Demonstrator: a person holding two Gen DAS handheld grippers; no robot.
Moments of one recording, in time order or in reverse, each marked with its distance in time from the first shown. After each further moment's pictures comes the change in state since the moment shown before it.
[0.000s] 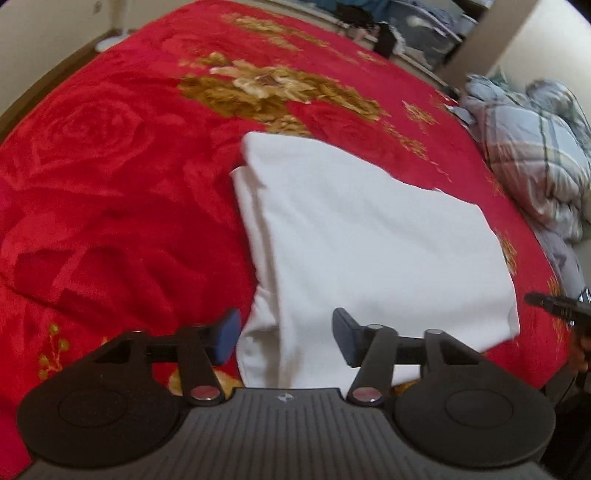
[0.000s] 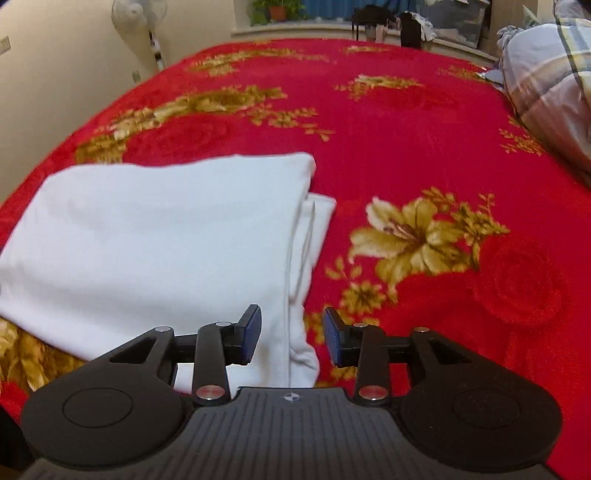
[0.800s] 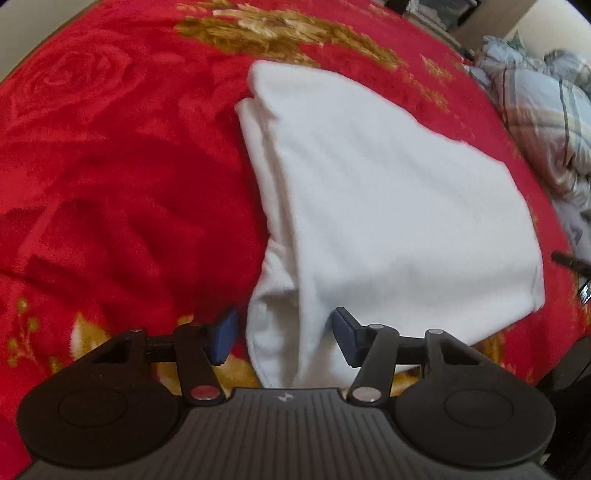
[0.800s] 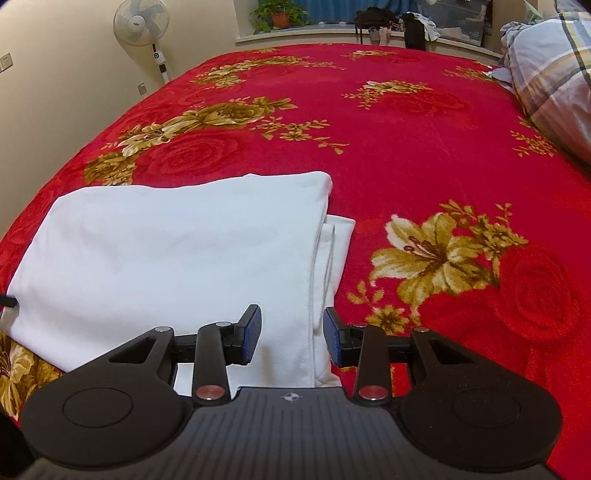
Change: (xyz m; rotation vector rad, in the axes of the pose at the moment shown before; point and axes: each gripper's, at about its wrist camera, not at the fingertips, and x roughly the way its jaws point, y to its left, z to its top) left arm 0.051 0.008 -0.006 0.030 0.149 0.022; right arm 0.002 0.009 0.016 0.034 -0.015 0.038
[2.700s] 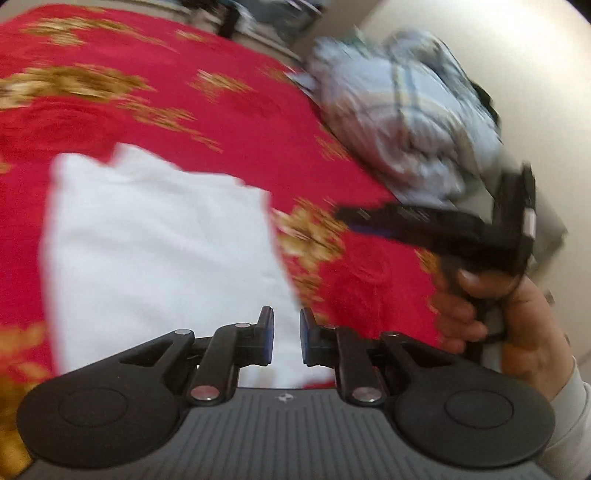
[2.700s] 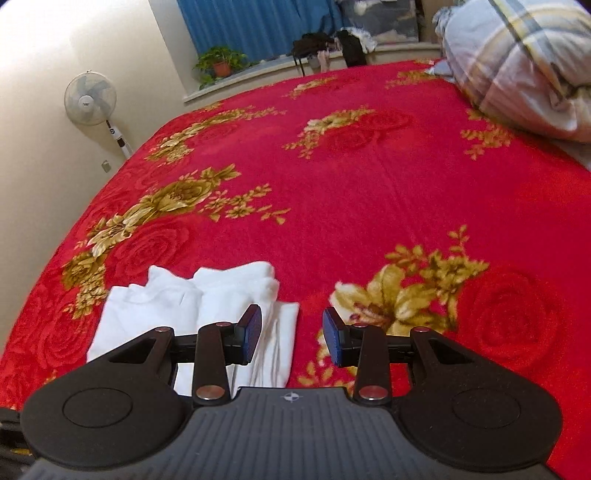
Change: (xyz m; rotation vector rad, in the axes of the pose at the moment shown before) left arm 0.030 -0.294 0.012 0.174 -0.165 -0.378; right arm -0.015 -0.067 0.045 0.241 -0.116 0.009
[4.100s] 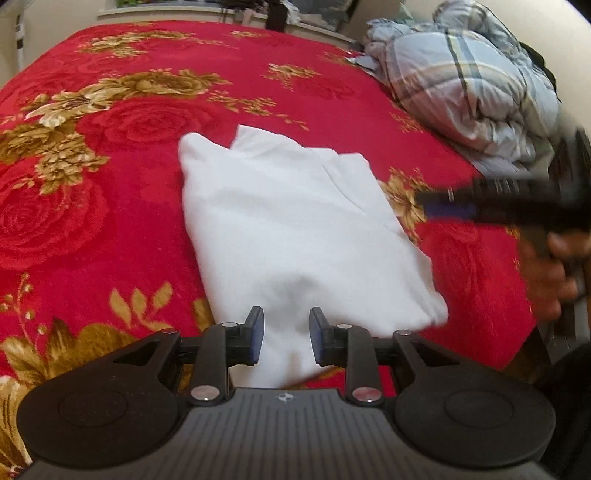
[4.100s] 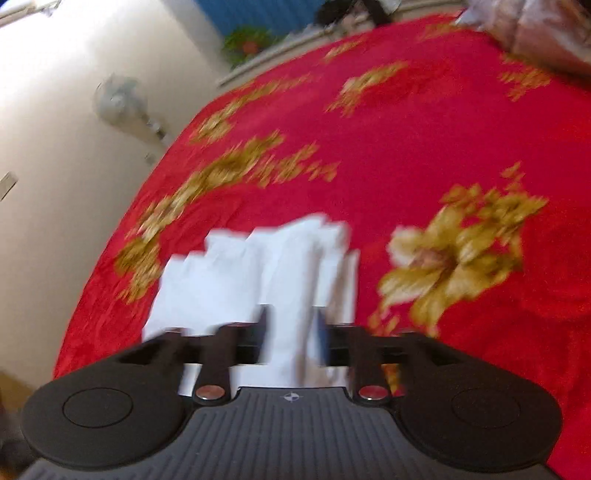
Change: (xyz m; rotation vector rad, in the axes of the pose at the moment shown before) left arm -0.022 0.028 -0.021 0.091 0.060 0.265; right arm 0.013 0.006 -0.027 0.077 0.126 0.209
